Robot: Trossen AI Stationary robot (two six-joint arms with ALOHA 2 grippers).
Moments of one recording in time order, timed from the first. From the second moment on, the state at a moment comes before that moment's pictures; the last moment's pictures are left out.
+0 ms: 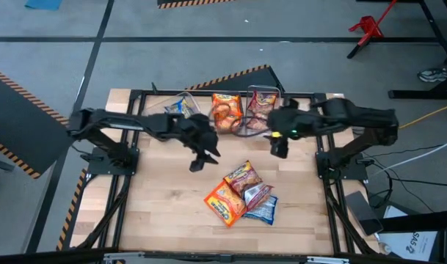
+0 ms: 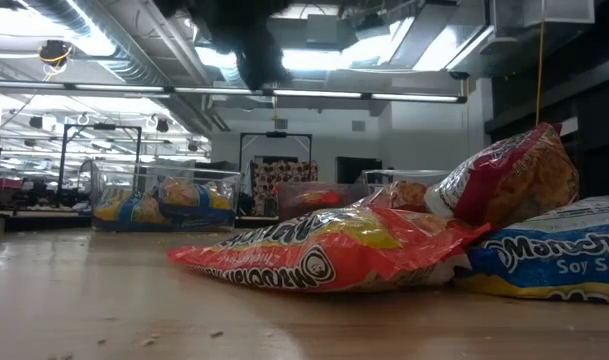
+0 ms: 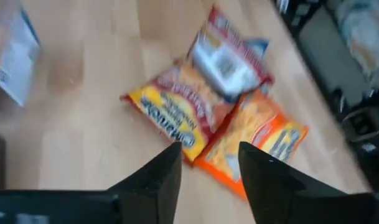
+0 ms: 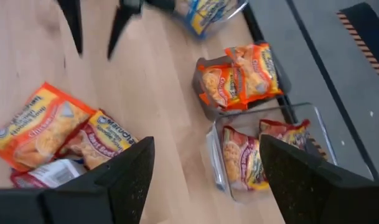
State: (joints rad) left arm 0.09 1.48 1.12 -0.38 0.34 0.04; right arm 0.13 1.48 1.87 -1.37 0.37 0.23
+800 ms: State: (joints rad) left arm 0.02 1.91 1.12 -0.14 0.28 -0.08; right arm 0.28 1.43 1.86 -1.54 0.50 0.59
